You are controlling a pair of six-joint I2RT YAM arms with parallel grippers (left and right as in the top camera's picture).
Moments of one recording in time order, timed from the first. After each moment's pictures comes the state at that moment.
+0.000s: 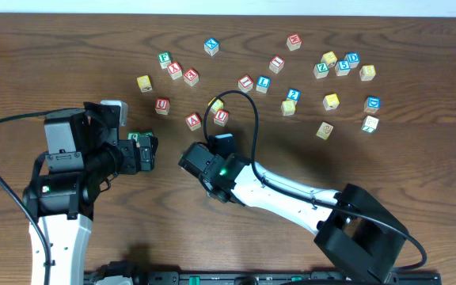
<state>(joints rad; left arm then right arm) 0.10 1.03 0.97 -0.85 0.31 0.04 0.99 1.89 1.24 -0.69 0.29 0.78</state>
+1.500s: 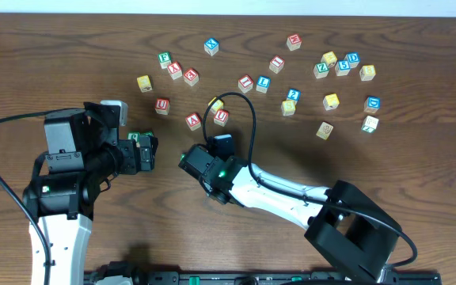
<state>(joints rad) 0.10 1.03 0.97 -0.84 0.31 0.04 0.99 1.93 1.21 -0.61 0.31 0.78</state>
